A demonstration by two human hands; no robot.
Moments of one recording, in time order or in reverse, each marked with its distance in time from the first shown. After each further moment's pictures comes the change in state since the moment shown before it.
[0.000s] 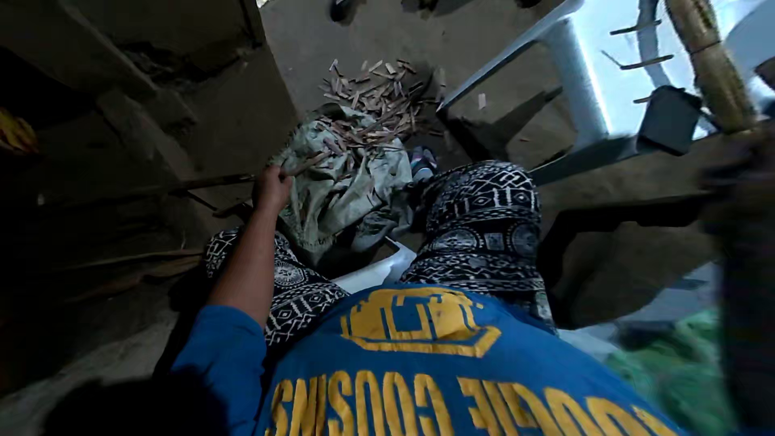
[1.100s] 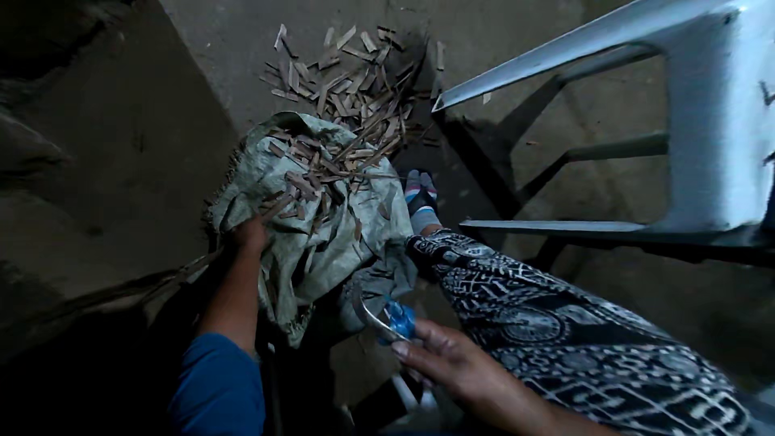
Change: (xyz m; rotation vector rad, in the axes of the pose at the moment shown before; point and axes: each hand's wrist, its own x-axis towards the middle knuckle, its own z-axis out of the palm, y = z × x) left_hand 0.292 -0.080 0.184 0.480 -0.407 -0.139; right_hand 0.017 0.008 0.264 0.335 -0.999 0.883
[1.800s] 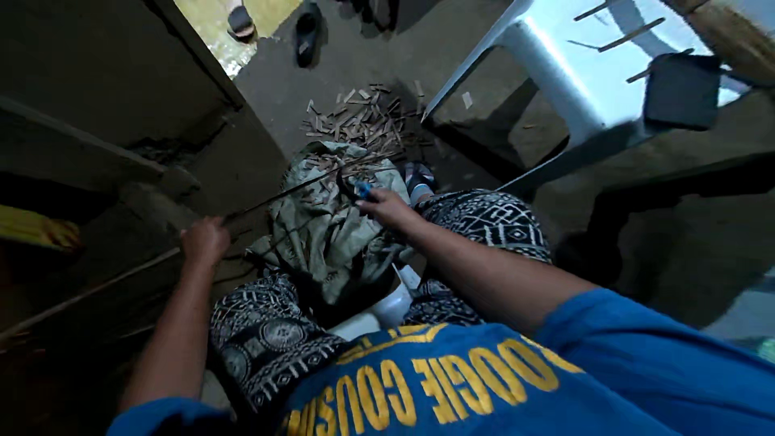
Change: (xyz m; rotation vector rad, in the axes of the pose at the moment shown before) left_hand -0.376 -0.053 -0.151 0.218 0.525 -0.023; right_hand -0.005 0.015 -0.017 -0.287 0.149 -0.520
